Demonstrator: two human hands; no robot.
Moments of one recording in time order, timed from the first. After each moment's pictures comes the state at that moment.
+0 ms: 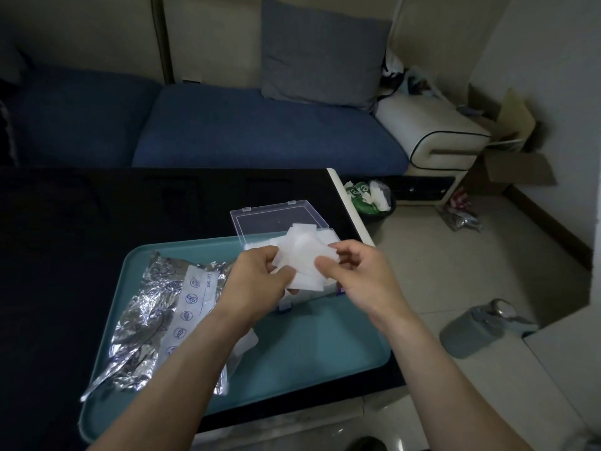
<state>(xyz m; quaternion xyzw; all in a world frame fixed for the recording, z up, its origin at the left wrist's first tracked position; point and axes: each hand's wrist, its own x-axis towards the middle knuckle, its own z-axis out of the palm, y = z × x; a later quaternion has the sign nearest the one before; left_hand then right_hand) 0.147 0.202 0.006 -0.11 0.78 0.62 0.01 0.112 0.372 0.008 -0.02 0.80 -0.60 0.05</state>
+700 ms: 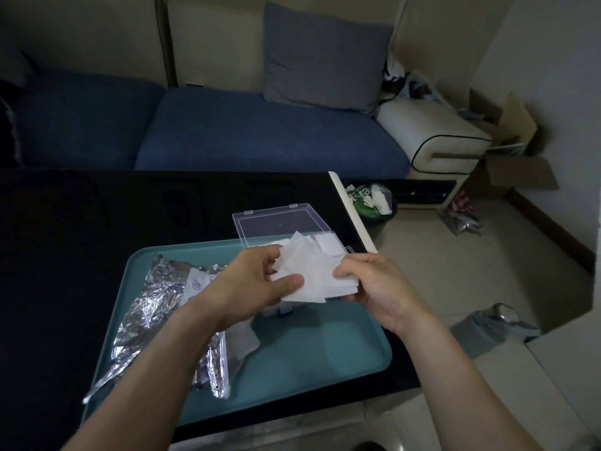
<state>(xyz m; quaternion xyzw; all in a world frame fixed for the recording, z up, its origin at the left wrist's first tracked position) 0.152 0.181 0.024 0.02 0.79 0.61 0.09 0.106 0.385 0.015 0.02 0.71 -0.68 0.19</state>
